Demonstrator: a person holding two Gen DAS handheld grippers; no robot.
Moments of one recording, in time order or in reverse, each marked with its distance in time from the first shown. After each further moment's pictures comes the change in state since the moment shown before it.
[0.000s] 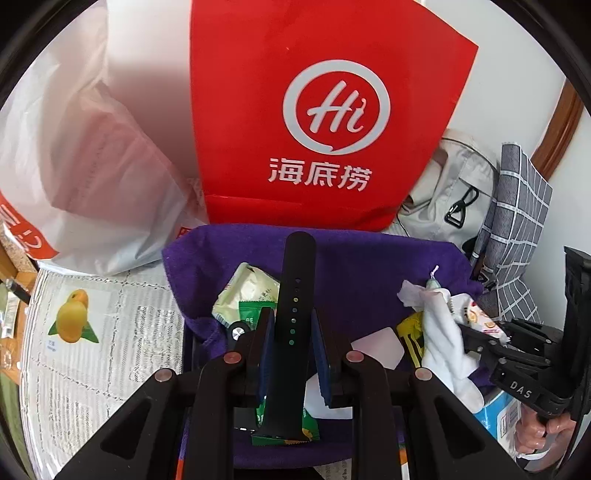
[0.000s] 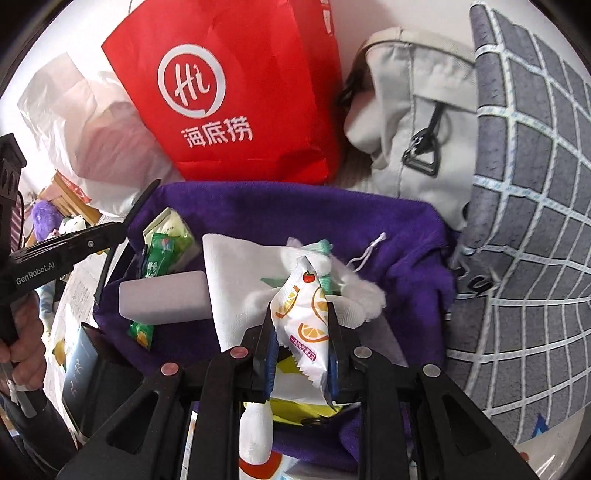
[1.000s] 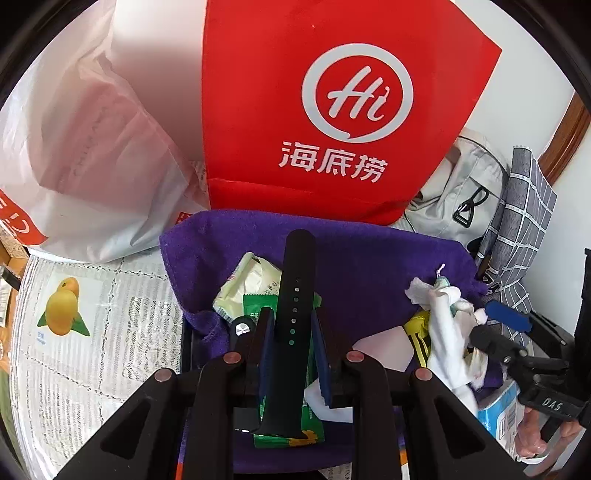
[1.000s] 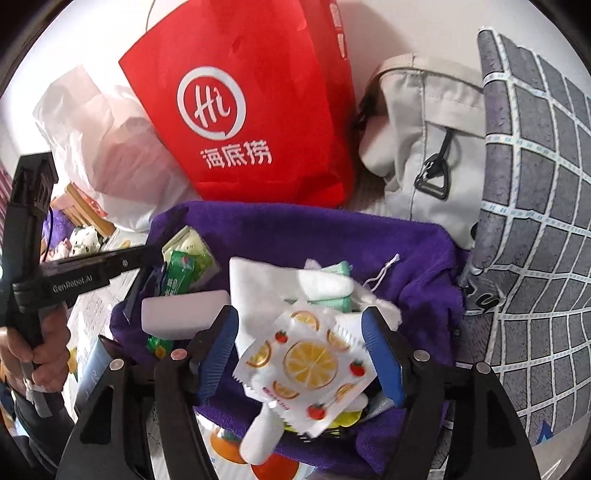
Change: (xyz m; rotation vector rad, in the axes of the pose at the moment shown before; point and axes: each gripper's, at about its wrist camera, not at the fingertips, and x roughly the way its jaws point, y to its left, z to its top) left arm 0.014 0.012 -0.001 -0.037 0.043 -0.027; right arm -0.017 0.006 0.004 0.004 -0.080 0.037
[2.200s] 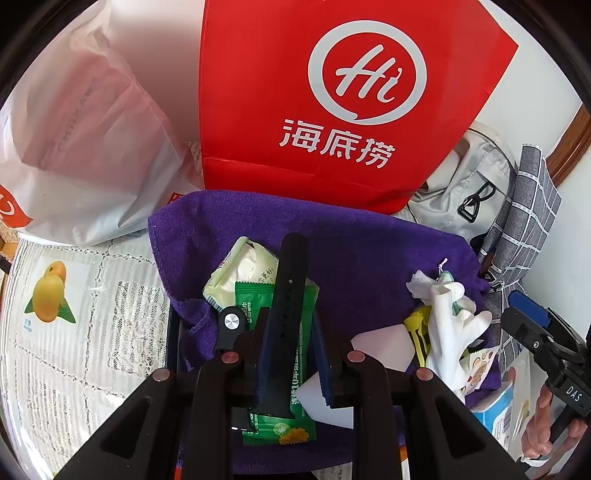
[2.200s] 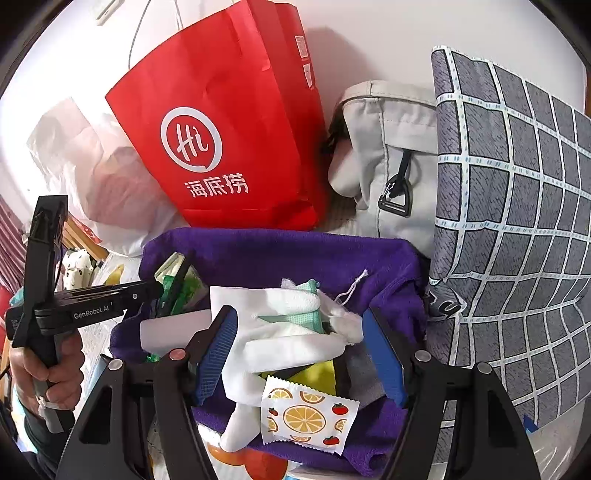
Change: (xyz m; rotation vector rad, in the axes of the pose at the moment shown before) left arm 0.013 0.001 -0.002 -0.037 0.054 -0.014; right arm -0.025 -0.010 0.013 0.053 -0.050 -0.049
